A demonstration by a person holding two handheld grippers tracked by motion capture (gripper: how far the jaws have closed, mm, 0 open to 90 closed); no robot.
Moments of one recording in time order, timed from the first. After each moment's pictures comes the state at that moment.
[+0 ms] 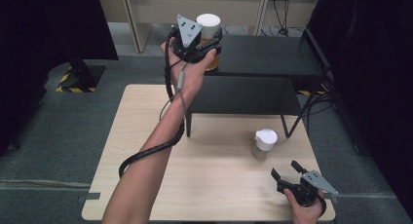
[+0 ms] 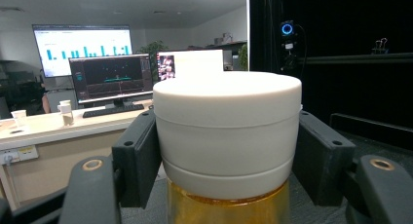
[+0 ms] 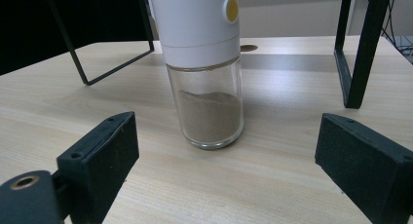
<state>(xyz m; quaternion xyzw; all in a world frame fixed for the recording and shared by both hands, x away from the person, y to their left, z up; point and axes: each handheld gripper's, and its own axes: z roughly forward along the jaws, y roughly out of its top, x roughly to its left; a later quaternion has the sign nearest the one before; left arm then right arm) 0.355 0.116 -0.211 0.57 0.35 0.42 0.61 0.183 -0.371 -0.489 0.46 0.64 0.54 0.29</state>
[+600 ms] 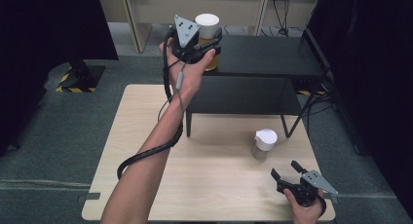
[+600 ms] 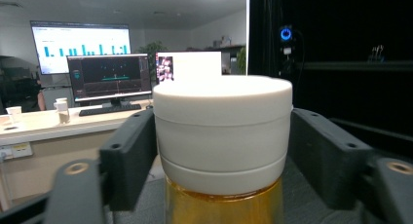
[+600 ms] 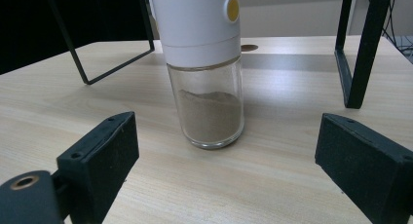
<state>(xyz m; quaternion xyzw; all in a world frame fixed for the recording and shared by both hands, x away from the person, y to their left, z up) 0.353 0.121 -0.212 0.56 0.35 0.41 0.63 0.183 -0.371 -0.489 0.46 0.64 0.54 0.29</state>
